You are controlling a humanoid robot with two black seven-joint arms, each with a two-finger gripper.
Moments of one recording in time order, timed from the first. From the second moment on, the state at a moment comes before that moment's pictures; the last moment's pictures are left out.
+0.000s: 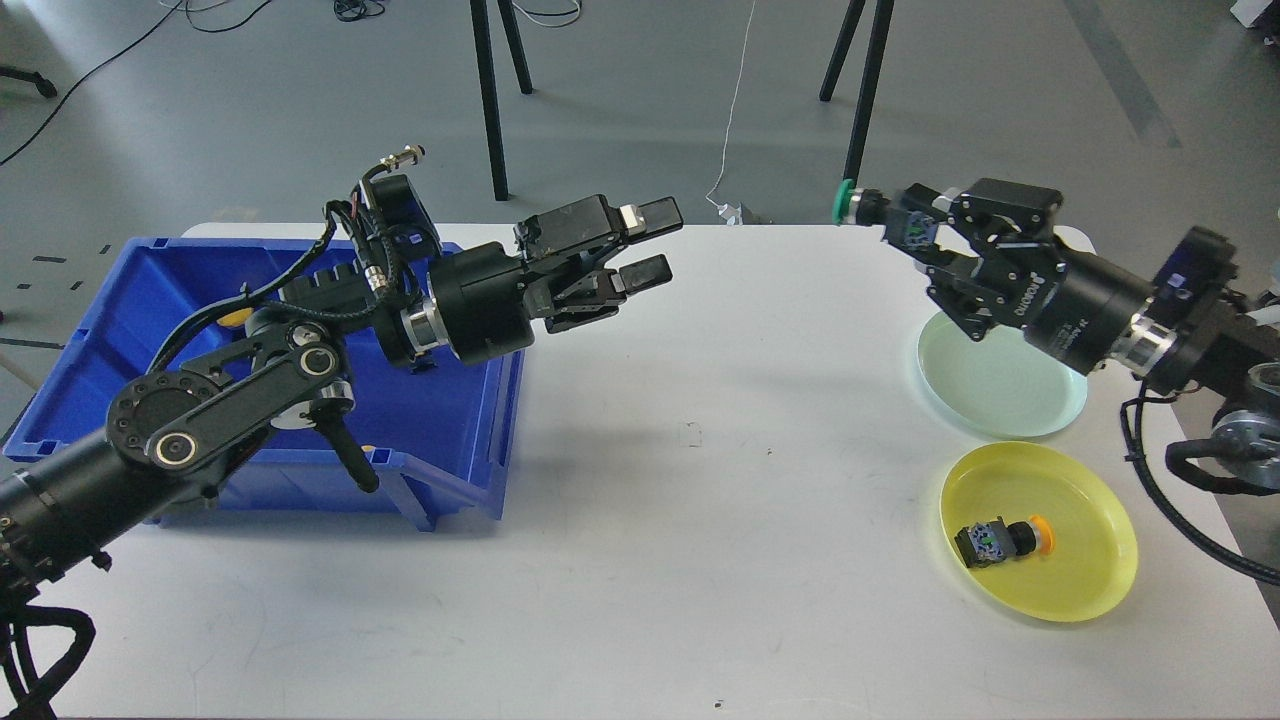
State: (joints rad) left arm -0.77 0.40 -0.57 -1.21 0.94 -0.49 -0.49; right arm 0.75 -0.87 0.33 1.08 -0.49 0.36 0.49
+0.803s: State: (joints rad) left arm -0.77 0.40 -0.57 -1.21 0.94 -0.49 -0.49; right arm 0.67 -0.67 0.21 0.67 -0.83 0.09 0.49
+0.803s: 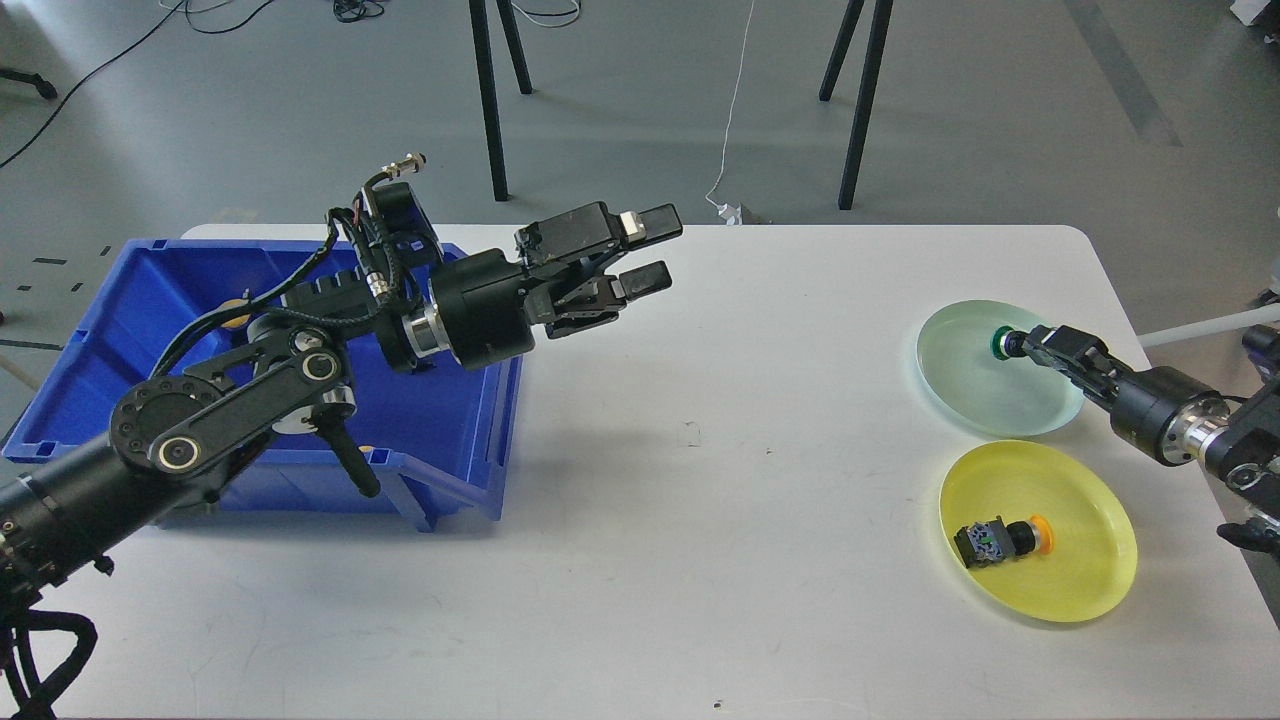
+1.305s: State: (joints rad) left arm -0.74 0.41 -0.65 -1.21 0.85 -0.49 -0.49; right arm 0.68 -0.78 0.50 0.95 -0.68 0.17 0.49
